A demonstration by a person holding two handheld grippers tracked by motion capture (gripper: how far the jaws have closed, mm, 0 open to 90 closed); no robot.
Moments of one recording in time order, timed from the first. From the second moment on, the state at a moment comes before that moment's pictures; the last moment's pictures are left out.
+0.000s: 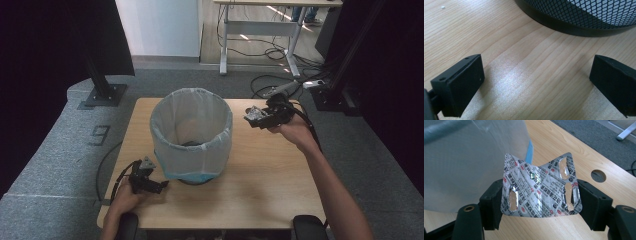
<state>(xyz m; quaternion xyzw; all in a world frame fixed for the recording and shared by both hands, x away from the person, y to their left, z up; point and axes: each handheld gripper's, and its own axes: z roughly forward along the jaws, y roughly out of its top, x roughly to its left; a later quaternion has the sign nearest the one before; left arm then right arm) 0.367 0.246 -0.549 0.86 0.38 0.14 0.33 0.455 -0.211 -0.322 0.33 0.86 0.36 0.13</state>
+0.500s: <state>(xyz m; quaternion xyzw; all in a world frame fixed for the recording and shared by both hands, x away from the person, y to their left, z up) 0.367 0.245 -0.549 0.86 0.38 0.14 0.33 0.453 -0.202 -0.290 0.32 0.86 0.37 0.12</state>
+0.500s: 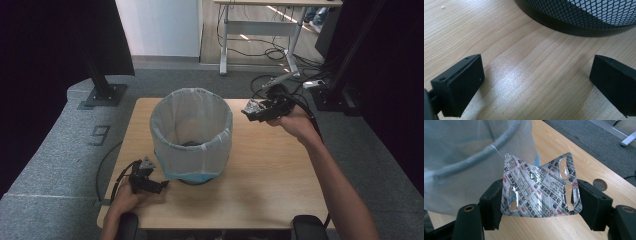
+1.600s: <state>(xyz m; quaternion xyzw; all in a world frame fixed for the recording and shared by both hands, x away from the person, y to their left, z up) 0.367 0.246 -0.549 0.86 0.38 0.14 0.33 0.445 -0.131 -0.239 0.25 0.88 0.39 0.10</state>
